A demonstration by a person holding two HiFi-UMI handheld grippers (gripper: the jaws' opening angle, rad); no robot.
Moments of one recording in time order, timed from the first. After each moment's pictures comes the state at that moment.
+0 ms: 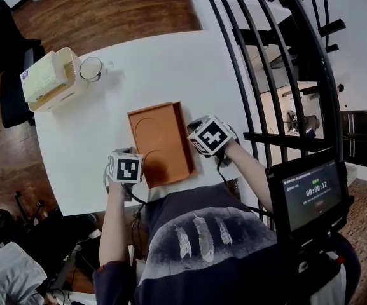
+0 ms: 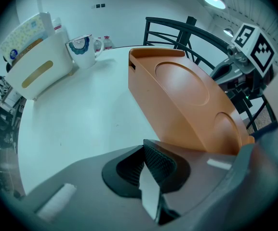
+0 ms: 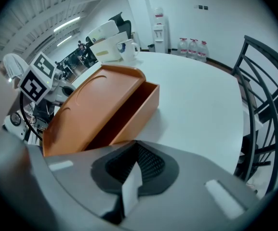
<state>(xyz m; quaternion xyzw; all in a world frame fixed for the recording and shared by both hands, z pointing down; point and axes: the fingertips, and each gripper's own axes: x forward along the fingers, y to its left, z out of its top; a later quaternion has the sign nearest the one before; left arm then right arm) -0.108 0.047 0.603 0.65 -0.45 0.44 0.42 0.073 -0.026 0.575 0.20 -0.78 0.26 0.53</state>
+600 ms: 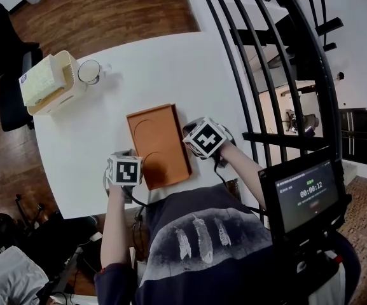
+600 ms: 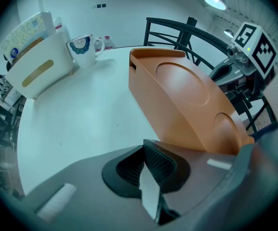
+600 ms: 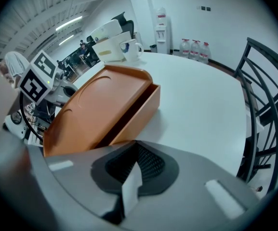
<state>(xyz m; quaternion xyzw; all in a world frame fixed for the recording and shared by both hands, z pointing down) -0.114 0.046 0.609 0.66 -0.45 0.43 0.42 0.052 -0.024 0.579 0.18 -0.79 0.25 0.53</state>
